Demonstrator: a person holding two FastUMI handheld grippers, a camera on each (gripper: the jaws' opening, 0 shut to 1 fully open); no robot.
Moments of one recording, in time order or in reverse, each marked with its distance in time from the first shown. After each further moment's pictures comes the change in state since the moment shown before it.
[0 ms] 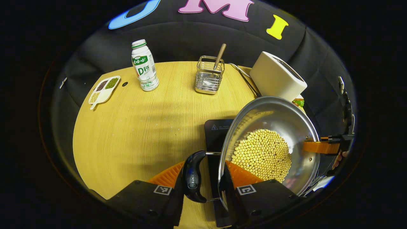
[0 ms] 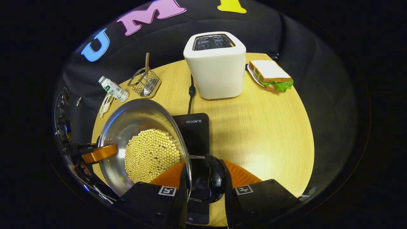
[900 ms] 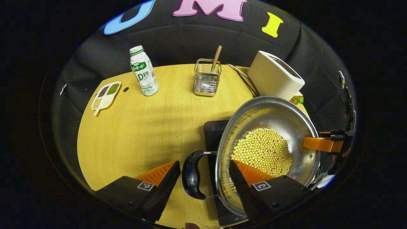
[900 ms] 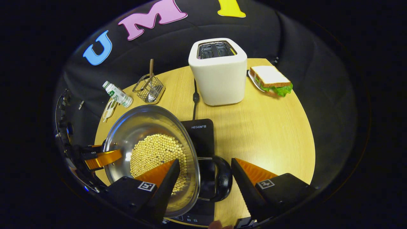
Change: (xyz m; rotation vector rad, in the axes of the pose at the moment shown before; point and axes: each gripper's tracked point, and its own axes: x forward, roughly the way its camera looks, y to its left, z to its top) left arm -0.010 0.000 0.003 0.039 -0.020 0.023; right arm -0.013 0.014 0.013 0.015 -0.051 0.006
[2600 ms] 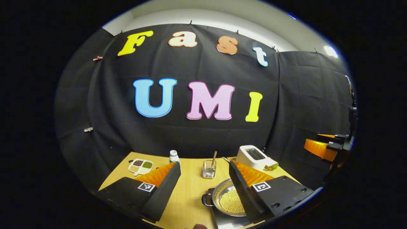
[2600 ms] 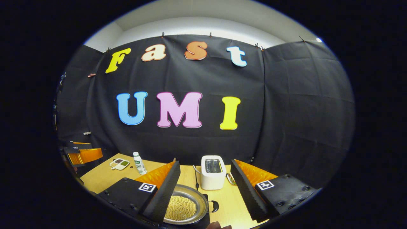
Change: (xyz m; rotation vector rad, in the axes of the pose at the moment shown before) left arm -0.316 -0.002 0.088 0.052 -0.909 0.045; right arm -0.323 0.091 0.115 -0.216 -1.013 -0.138
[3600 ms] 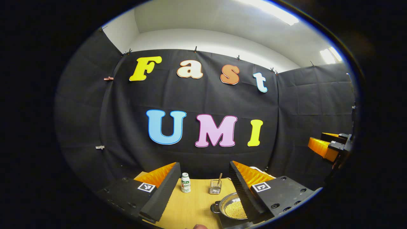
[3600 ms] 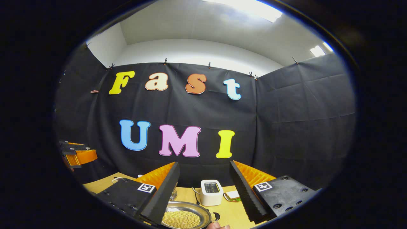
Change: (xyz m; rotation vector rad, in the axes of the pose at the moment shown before) left arm -0.082 0.027 0.075 0.024 -0.208 0.045; right arm -0.068 0.021 0.091 0.019 -0.221 -0.045
